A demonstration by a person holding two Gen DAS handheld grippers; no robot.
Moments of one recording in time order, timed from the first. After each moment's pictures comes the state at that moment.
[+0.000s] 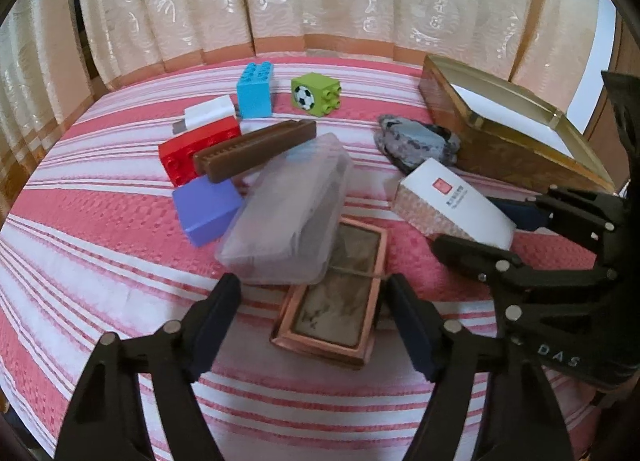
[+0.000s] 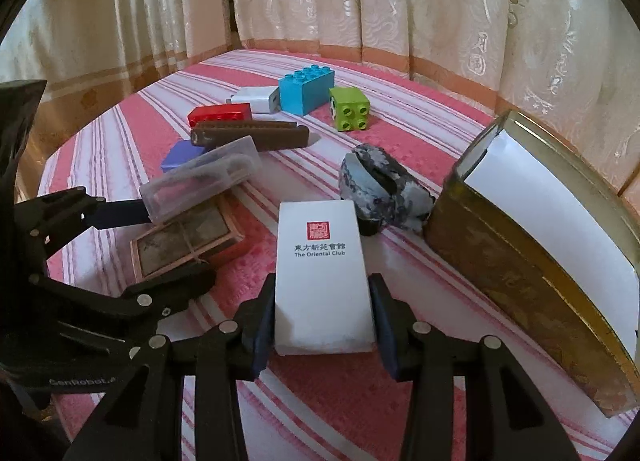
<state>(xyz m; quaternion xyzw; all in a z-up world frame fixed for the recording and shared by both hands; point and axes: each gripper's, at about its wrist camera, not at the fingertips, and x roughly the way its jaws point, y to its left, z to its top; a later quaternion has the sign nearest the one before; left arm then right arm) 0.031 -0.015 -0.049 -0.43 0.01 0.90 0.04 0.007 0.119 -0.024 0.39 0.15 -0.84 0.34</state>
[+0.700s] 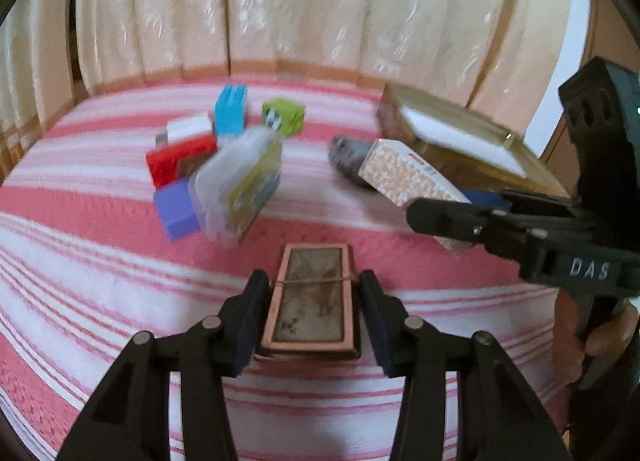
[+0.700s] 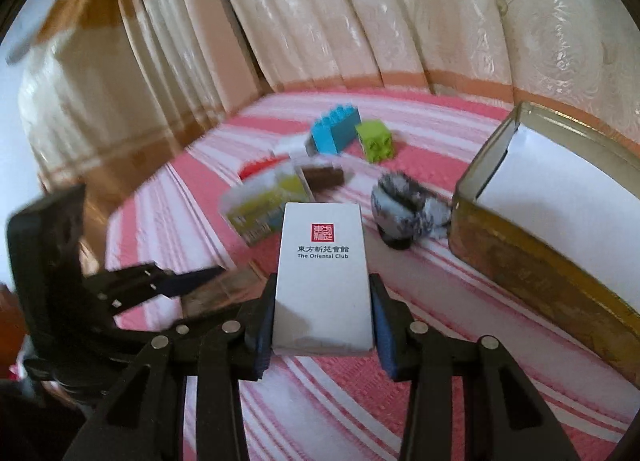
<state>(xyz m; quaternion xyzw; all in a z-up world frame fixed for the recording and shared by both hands) 0.060 -0.016 -0.028 -0.38 -0.03 0.92 0.10 0.005 0.152 0.005 0.38 0.01 -0.82 0.43</state>
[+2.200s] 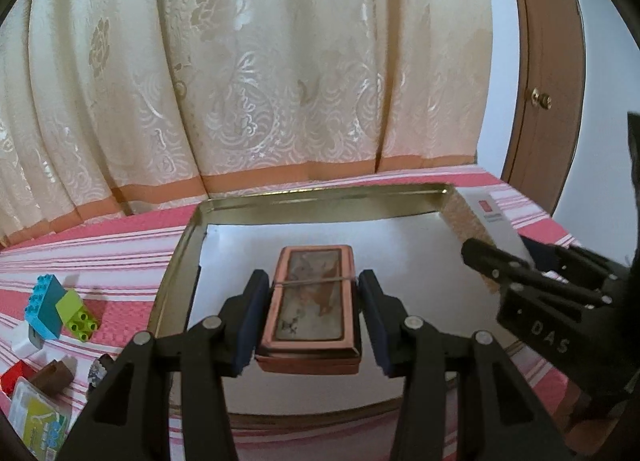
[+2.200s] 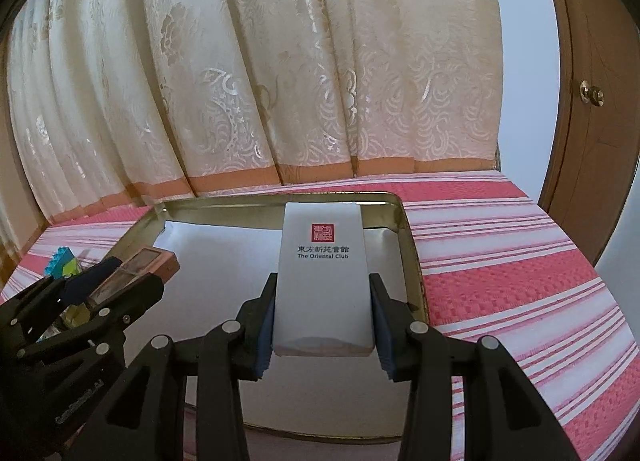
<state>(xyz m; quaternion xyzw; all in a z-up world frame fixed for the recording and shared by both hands) -0.059 0.201 -0.003 -0.28 0.07 0.94 0.18 -0.065 0.356 0.002 0.29 -0.04 -0.96 0.03</state>
